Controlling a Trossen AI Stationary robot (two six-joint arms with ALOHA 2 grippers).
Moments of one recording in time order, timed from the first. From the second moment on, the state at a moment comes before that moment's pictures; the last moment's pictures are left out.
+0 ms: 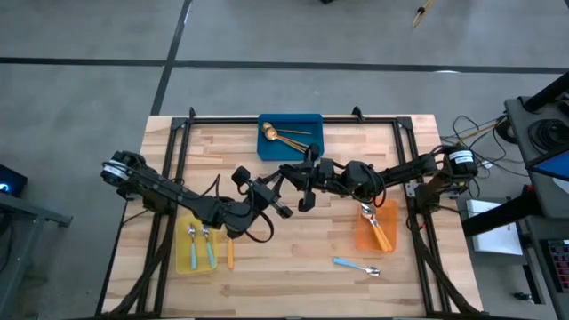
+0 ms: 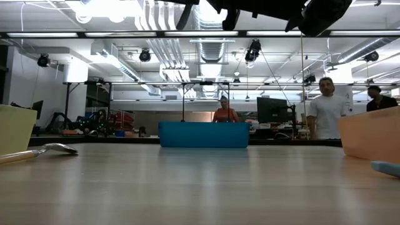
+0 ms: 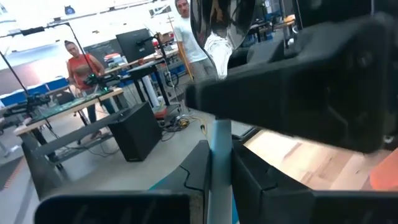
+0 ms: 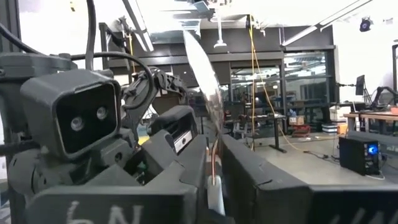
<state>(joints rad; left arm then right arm) -0.37 1.62 1.09 0.49 -1.28 0.20 0.05 1.65 0.88 1.16 0.16 0.00</state>
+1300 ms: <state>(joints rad) -0.61 1.25 1.09 -1.11 -0.26 -1.88 0.04 1.50 0.88 0.79 0.40 -0.15</state>
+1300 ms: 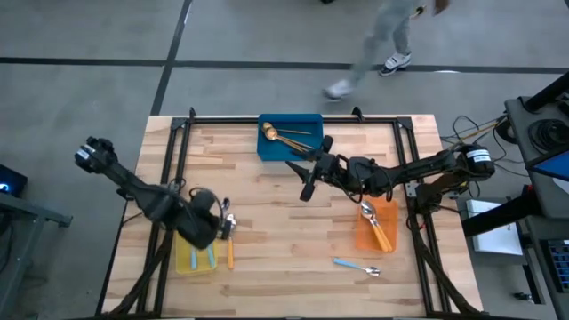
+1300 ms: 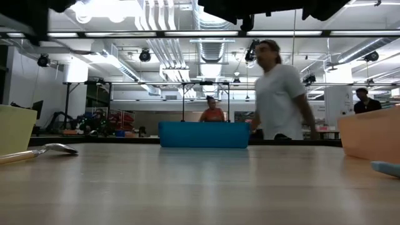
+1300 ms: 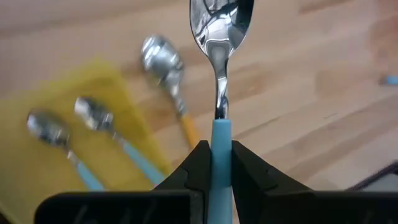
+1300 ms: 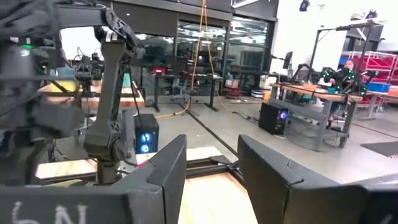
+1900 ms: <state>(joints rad) -0.84 1.35 1.02 -1.30 -0.14 -2.21 0.04 1.49 0.88 0.78 0.40 -0.17</state>
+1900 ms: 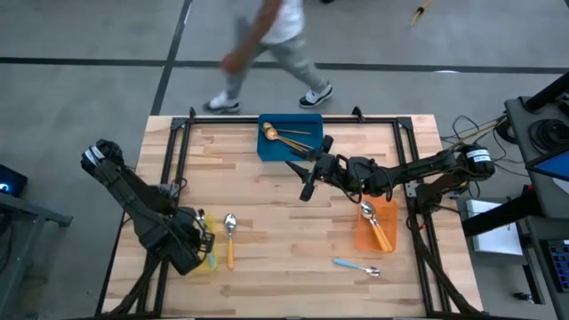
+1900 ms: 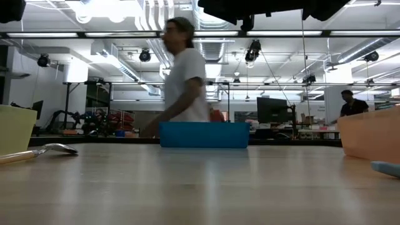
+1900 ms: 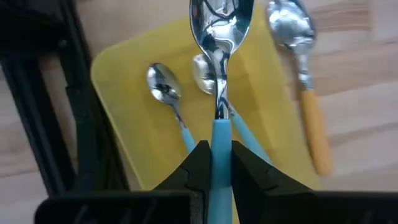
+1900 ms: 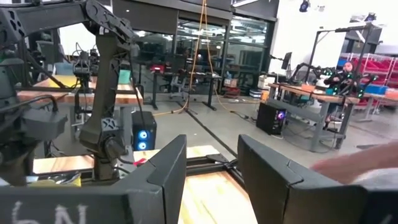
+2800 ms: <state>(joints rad) -0.84 1.46 0.96 -1.25 -0.14 -2.20 0.07 1.01 0.76 0.15 -0.16 -0.22</state>
